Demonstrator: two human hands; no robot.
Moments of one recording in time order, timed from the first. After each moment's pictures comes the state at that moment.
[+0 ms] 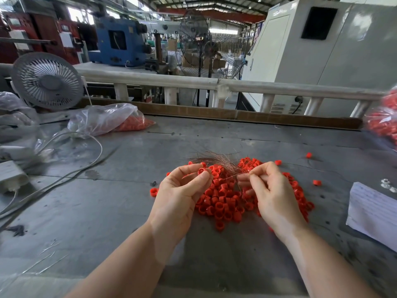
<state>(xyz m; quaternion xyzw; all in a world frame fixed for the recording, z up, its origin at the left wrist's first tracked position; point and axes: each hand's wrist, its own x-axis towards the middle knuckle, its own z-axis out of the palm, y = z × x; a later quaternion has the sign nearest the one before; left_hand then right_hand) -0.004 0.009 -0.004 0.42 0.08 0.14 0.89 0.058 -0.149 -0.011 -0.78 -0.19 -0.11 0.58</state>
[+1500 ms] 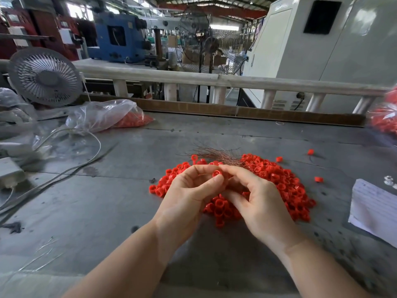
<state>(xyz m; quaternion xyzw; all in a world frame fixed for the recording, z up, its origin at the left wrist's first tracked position) -0.009 -0.002 0.000 0.46 0.00 0.07 0.88 0.026 -0.137 0.002 -0.80 -0.35 -0.12 0.47</state>
